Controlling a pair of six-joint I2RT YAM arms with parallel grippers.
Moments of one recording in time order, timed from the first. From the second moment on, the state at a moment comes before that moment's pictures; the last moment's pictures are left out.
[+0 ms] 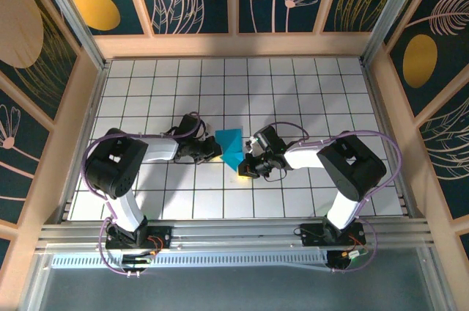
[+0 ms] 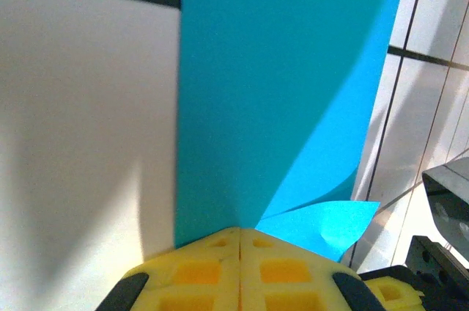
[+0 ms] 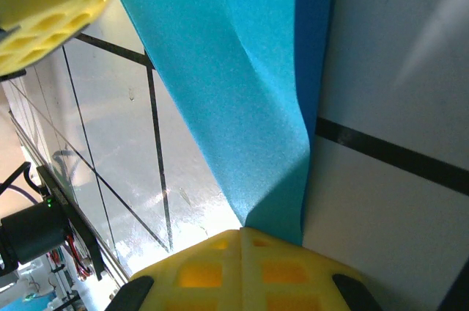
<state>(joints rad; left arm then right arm) -0.48 1.77 0.77 0.02 0.51 -0.85 0.71 1.72 0.70 -0.01 -0.62 0.76</state>
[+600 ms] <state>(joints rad) -0.49 1.61 0.75 0.01 0.48 -0.77 0.71 1.72 0.70 -0.01 -0.62 0.76</state>
